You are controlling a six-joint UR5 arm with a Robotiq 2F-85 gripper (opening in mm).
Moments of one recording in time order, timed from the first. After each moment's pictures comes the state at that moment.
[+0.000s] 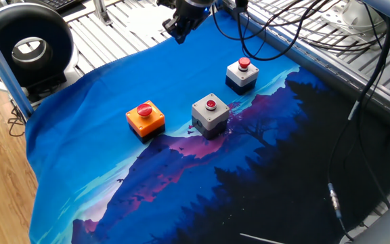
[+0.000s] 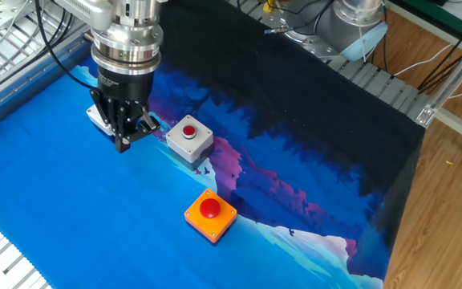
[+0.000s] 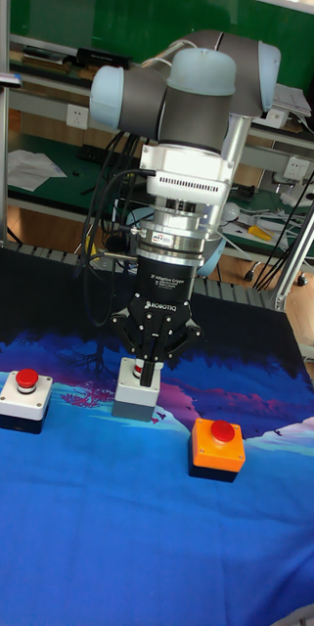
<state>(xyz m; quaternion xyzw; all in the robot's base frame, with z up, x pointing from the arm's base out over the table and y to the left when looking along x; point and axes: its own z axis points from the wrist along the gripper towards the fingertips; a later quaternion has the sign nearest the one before) 0.640 0.006 0.200 0.01 0.98 0.01 0.19</state>
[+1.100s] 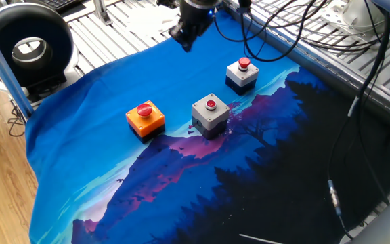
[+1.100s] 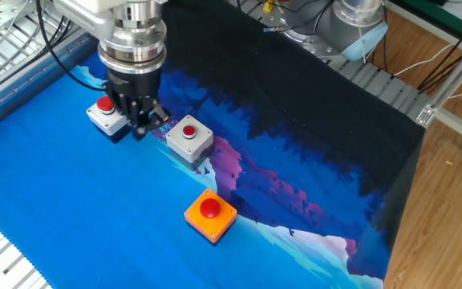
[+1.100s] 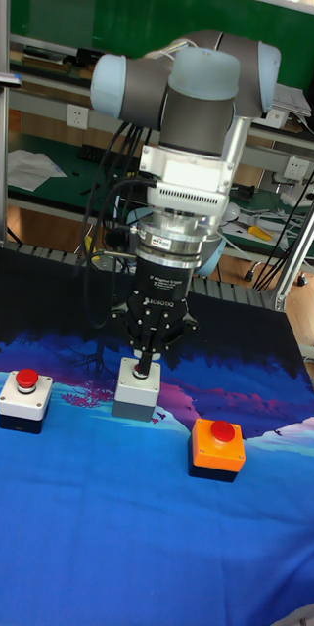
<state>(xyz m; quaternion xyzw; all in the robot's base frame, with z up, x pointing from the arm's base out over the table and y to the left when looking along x) 0.590 0.000 0.185 -0.02 1.00 0.00 0.09</state>
